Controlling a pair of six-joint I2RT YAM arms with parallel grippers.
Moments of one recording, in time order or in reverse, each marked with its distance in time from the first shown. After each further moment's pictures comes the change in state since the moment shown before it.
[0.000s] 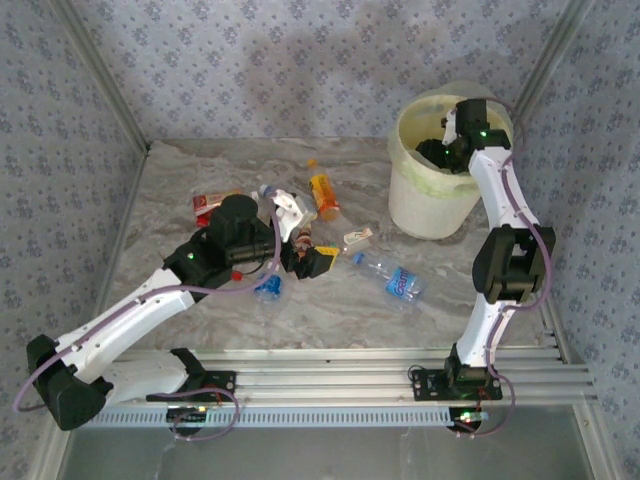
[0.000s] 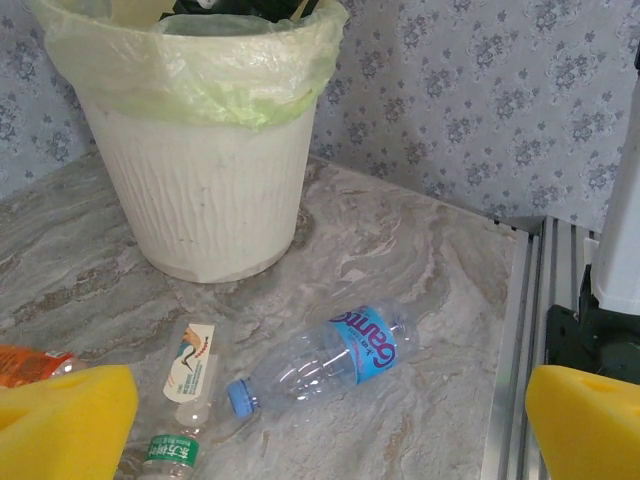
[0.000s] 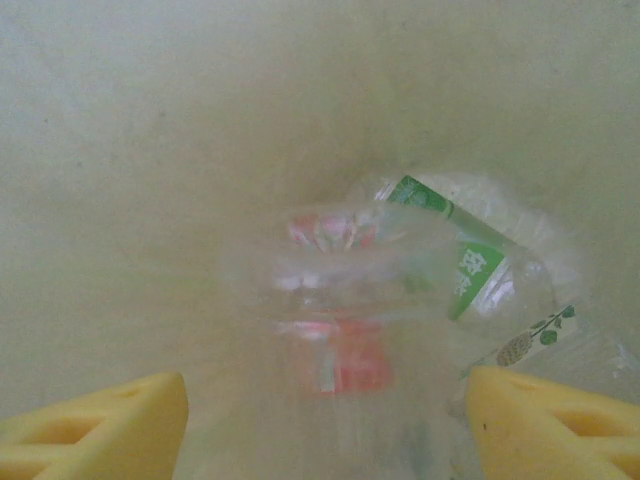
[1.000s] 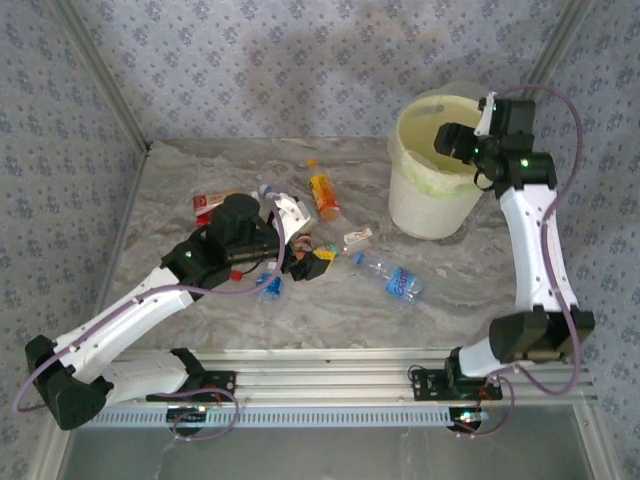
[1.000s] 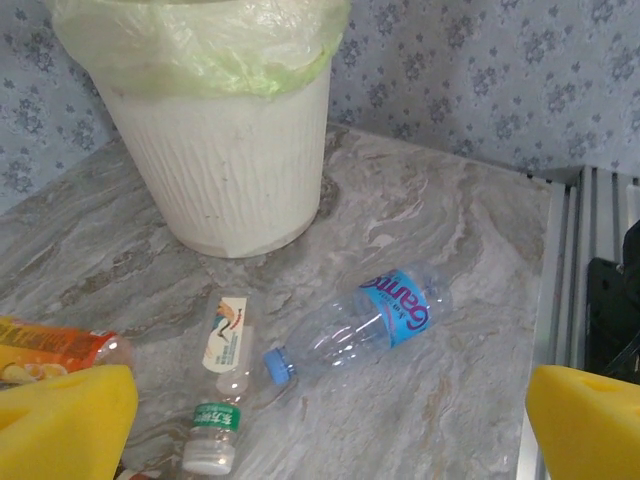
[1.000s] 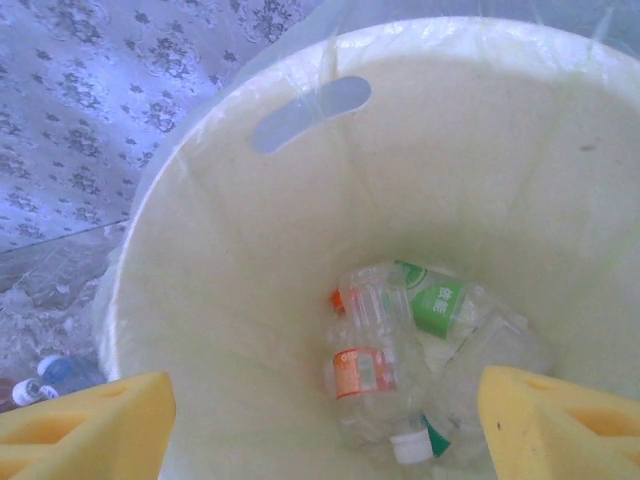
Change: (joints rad) left arm 0.000 0.003 0.041 -0.117 -0.043 0.133; right arm 0.006 -0.477 -0.175 0.084 0.079 0.100
